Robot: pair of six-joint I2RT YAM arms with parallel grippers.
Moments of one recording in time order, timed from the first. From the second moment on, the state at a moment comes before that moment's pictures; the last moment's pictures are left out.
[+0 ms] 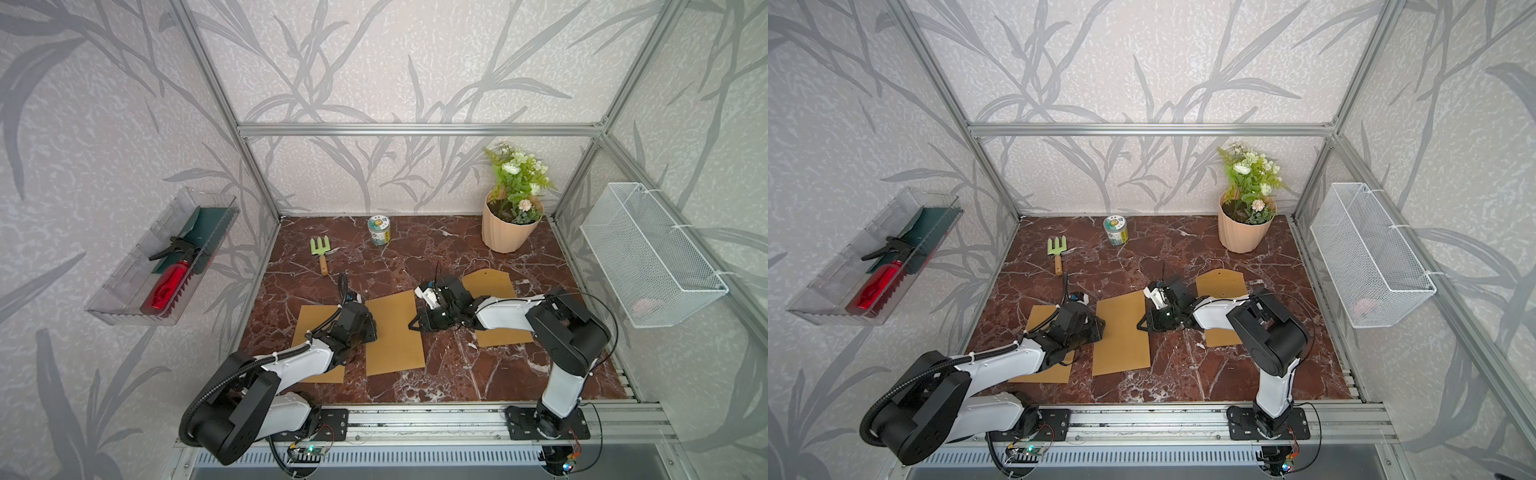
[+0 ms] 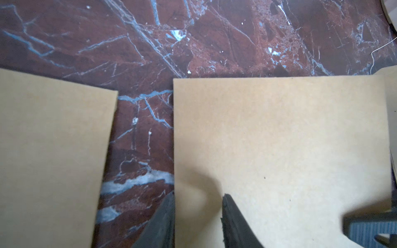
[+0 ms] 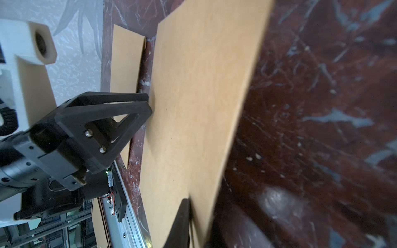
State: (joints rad) left arm -0.52 1.25 0.35 0.06 -0.07 -0.67; right arm 0.69 1.82 0.86 0.09 -0.65 0.62
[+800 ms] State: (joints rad) left arm -0.48 1.10 0.58 -0.10 0.10 -0.66; right arm 0.60 1.47 0.92 -0.18 -0.69 0.43
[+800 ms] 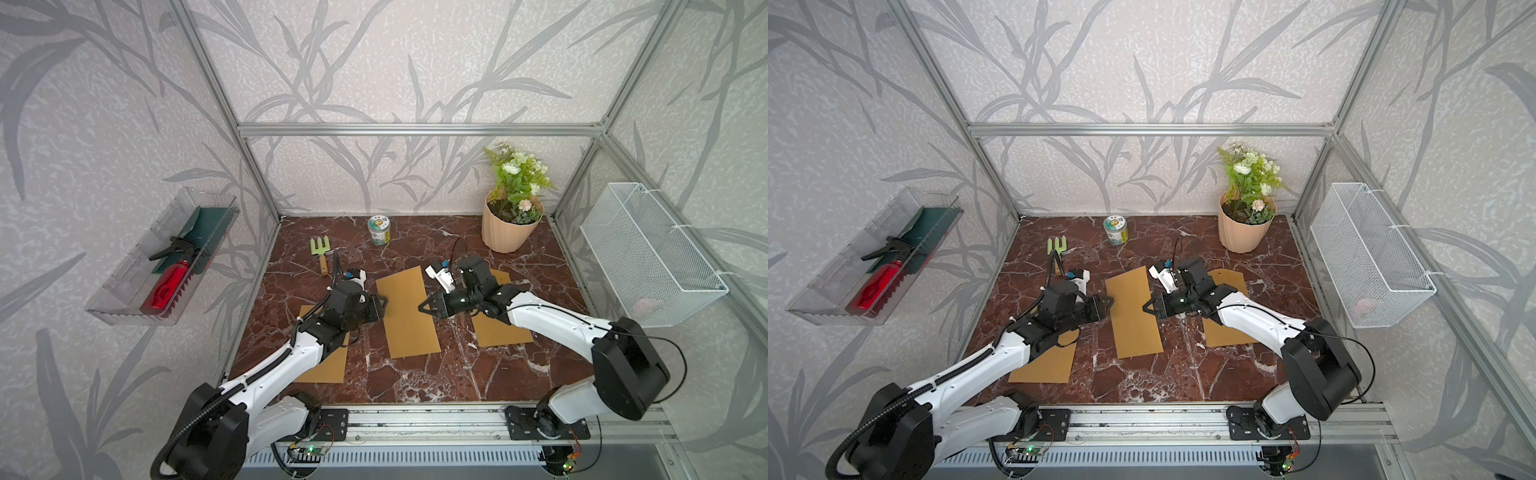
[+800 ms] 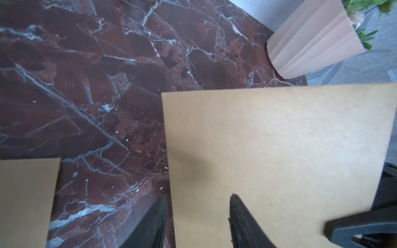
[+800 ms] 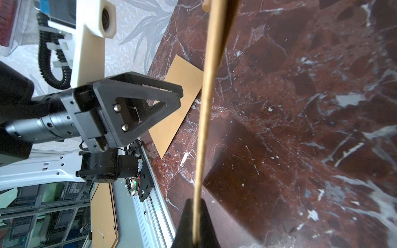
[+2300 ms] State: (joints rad) left arm -0.40 1.16 0.67 0.37 0.45 -0.78; right arm 0.42 1.21 1.04 -0.34 -0.86 0.35
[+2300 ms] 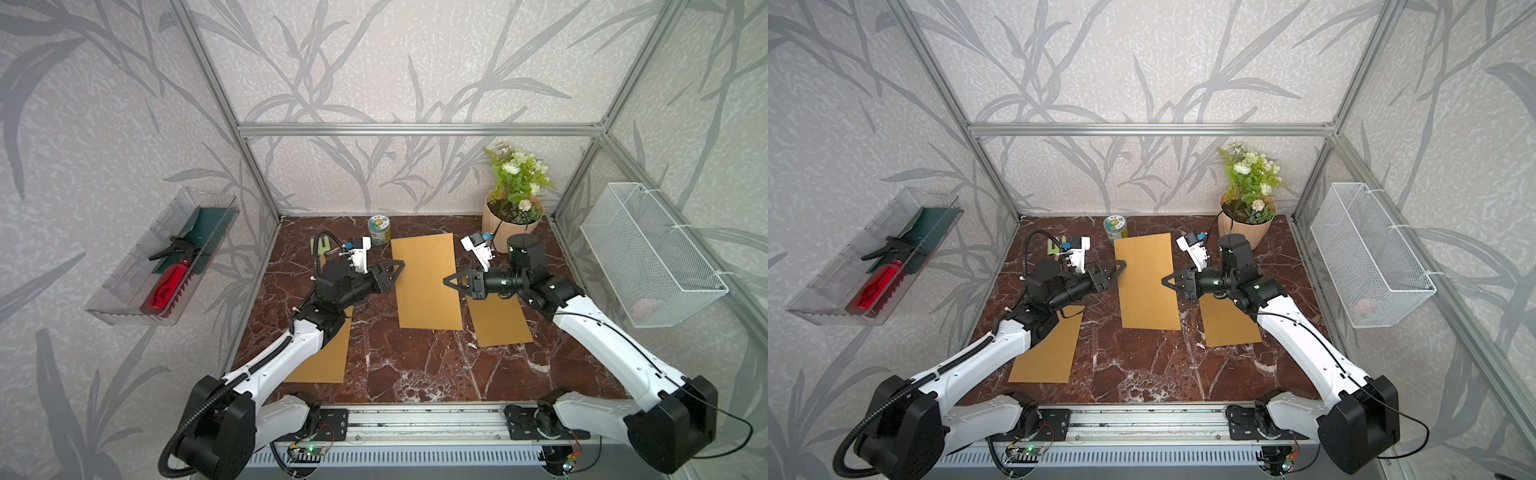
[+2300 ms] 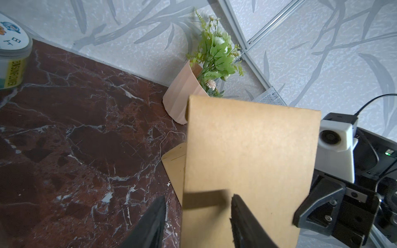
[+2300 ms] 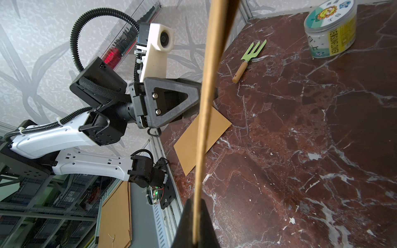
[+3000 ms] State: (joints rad) left arm -0.37 1.16 0.66 0.54 0.49 -0.89; right arm 0.39 1.23 1.04 -0.26 -0.91 0.40
